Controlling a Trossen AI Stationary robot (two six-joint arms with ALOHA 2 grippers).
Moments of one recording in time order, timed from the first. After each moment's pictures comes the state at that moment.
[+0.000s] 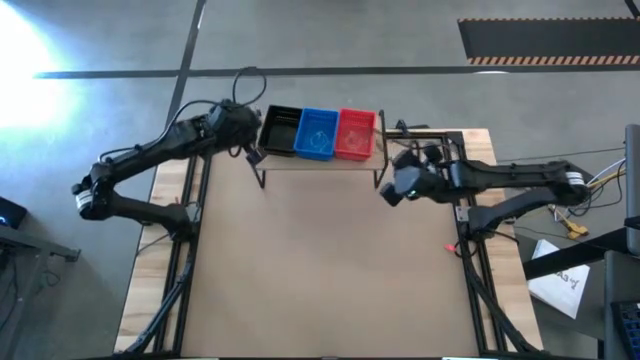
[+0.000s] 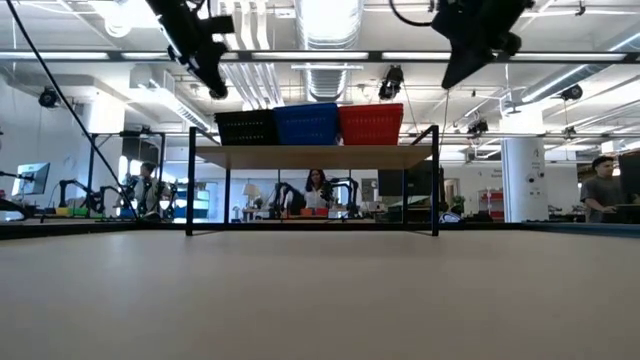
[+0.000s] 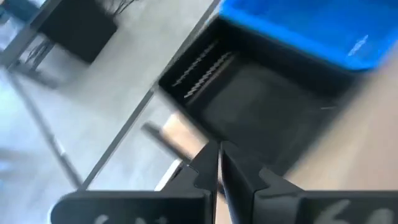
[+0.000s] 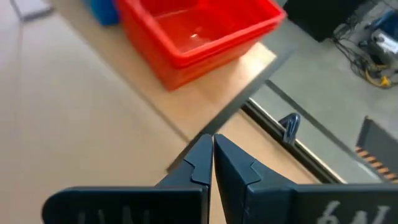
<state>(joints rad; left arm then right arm) 0.50 1.16 1.22 -0.77 -0.42 0.17 -0.01 1.23 1.14 -0.93 0.70 0.44</state>
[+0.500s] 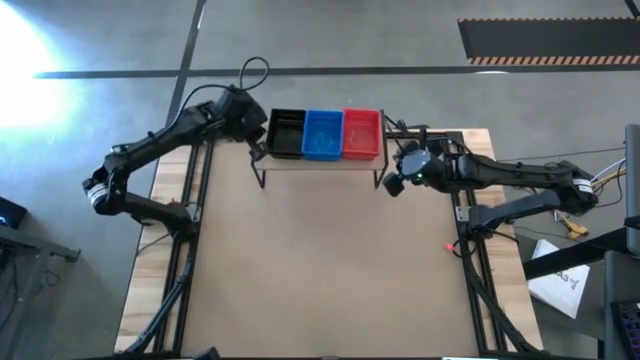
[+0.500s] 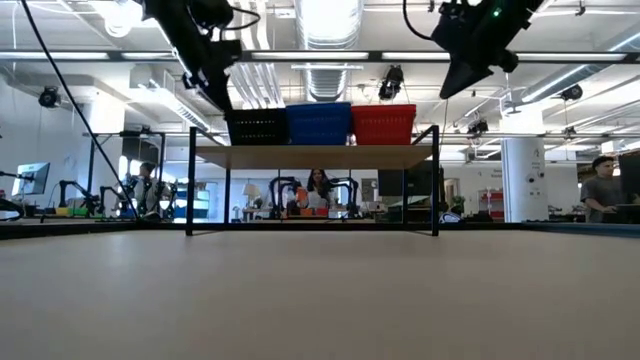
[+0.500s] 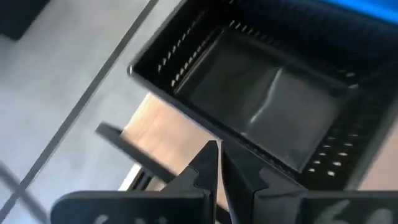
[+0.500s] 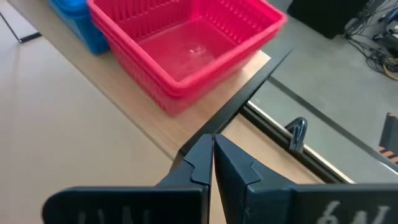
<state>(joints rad) 0.69 1.29 1.26 -0.78 -0.11 0.25 -0.16 1.11 1.01 -0.72 0.60 0.34</state>
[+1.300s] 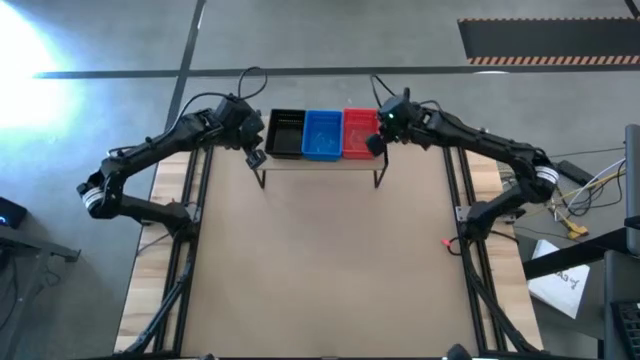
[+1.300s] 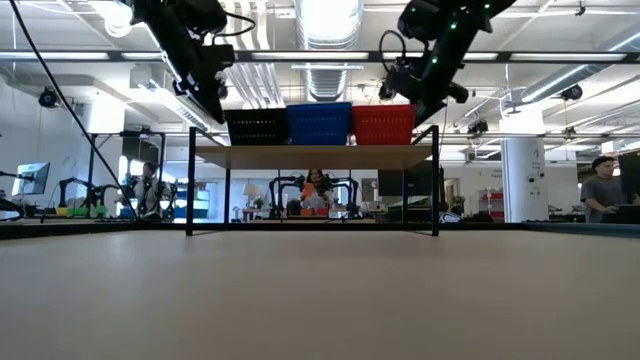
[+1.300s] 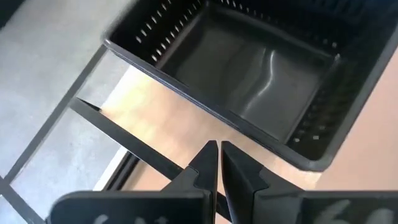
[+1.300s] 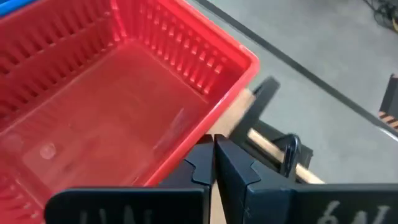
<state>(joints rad) 0.68 1.23 1.17 -0.78 -0.08 0.22 -0.57 1.45 1.26 -0.66 0.32 0.15</state>
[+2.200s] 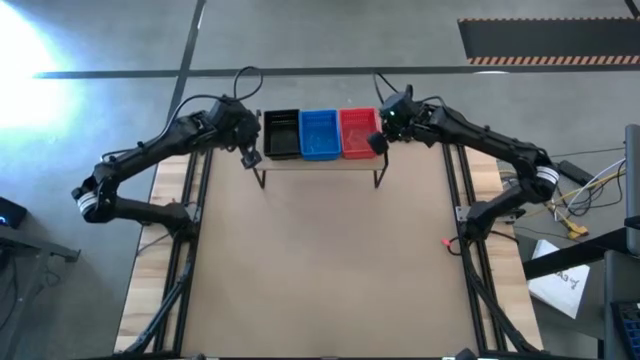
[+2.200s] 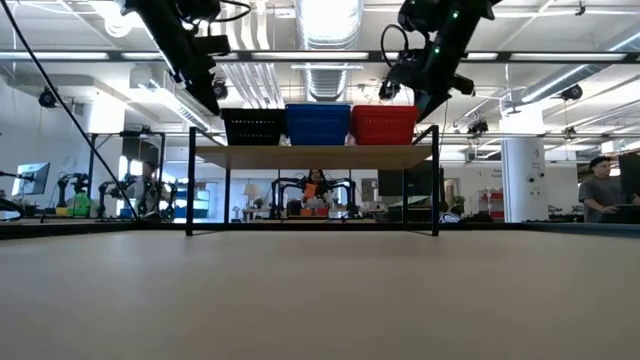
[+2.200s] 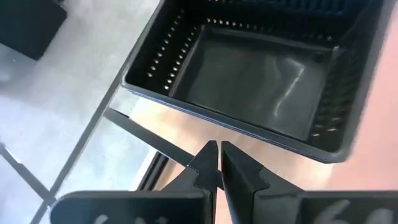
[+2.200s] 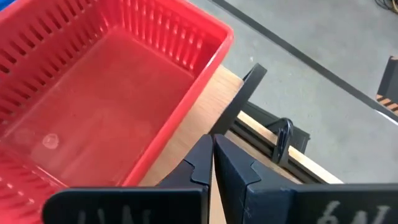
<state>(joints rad) 0.66 1.17 1.16 -0.77 -0.17 0.31 -0.57 1.48 1.37 -0.81 0.31 0.19</state>
